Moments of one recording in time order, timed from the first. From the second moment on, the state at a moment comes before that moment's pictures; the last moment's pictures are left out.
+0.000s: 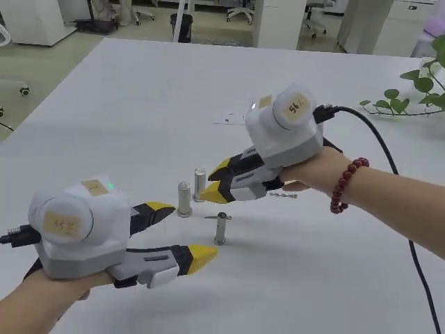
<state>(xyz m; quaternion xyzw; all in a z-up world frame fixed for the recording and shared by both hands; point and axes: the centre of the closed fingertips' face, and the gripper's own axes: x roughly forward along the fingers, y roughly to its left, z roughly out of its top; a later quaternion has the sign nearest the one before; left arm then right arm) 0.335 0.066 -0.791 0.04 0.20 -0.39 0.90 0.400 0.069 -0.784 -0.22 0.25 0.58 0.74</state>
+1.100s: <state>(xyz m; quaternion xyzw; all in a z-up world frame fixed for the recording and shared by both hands) 0.324 0.080 -0.773 0.02 0.19 -0.37 0.91 0.425 0.104 -0.839 -0.24 0.27 0.59 0.72</state>
